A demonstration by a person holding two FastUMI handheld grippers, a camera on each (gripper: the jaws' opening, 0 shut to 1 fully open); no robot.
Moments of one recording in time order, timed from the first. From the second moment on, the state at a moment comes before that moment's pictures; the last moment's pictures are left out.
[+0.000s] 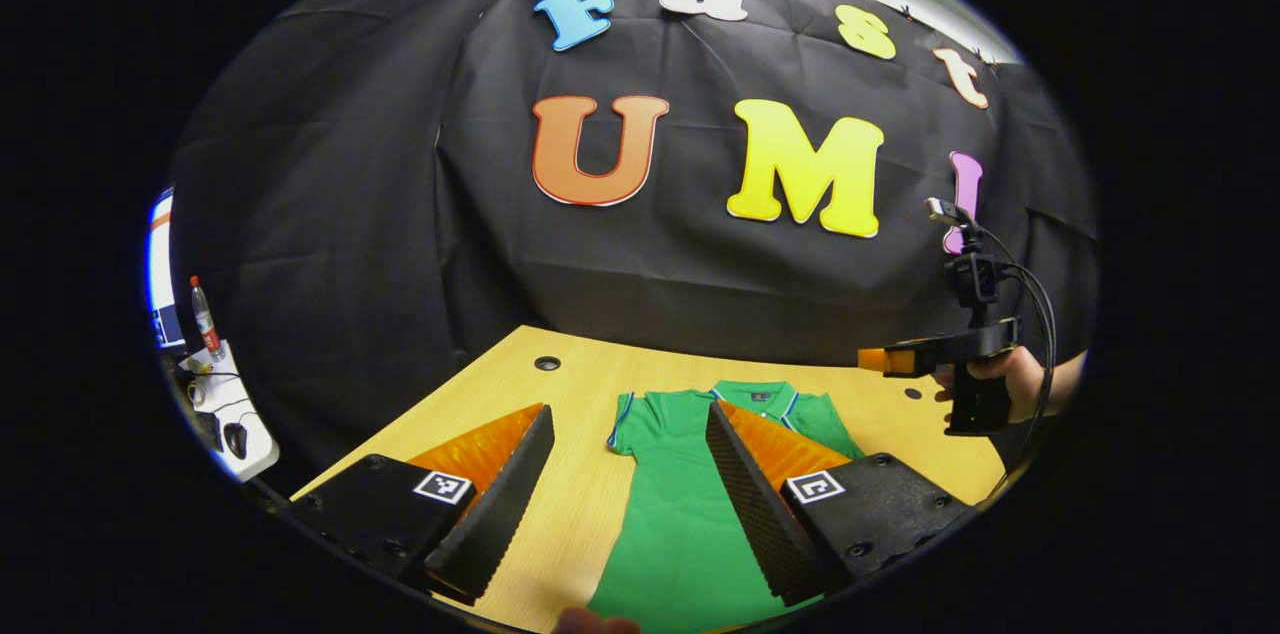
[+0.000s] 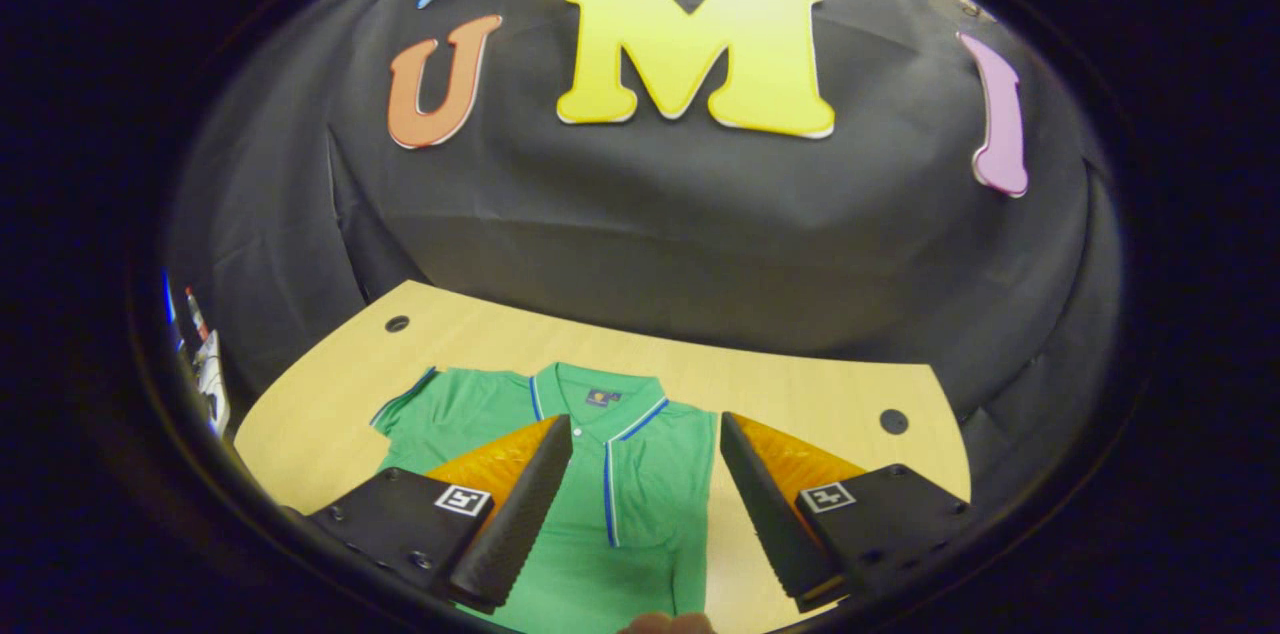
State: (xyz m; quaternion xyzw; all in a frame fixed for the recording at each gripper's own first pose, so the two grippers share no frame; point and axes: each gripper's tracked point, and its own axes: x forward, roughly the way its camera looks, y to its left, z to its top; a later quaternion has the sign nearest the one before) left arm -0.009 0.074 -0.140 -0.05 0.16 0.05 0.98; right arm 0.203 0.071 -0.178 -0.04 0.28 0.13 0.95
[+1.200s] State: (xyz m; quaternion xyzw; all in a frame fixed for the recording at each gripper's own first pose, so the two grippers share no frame) left arm 0.117 0.085 -0.265 -0.04 0.26 -0.08 0.96; right arm -0.026 -0.008 -0.100 0.00 0.27 0.06 0.96
